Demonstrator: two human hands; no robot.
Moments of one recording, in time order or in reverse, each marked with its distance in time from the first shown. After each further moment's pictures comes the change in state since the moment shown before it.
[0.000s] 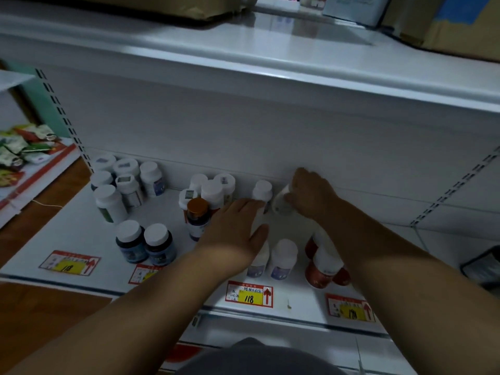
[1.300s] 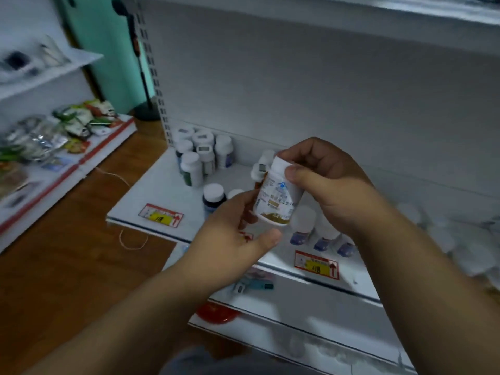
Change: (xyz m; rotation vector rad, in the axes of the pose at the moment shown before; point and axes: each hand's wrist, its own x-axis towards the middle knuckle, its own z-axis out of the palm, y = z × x) left_hand -0.132 -0.048 -0.087 -0.525 0.092 -0.216; right_hand -0.136 -0.153 -0.023 1.034 -0.132 -0.372
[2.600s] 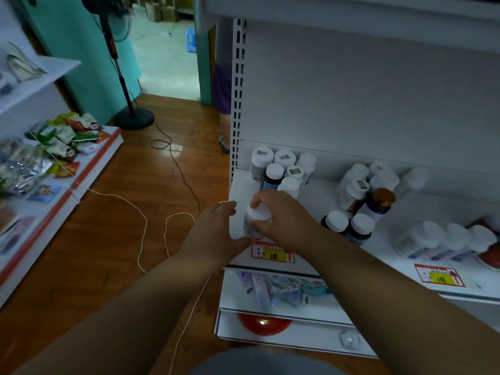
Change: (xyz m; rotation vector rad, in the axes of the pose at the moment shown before) left_hand 0.071 -0.207 -0.236 0.496 -0.099 -0.060; right_hand 0.132 0.049 0.281 -0.684 -0.058 0.052
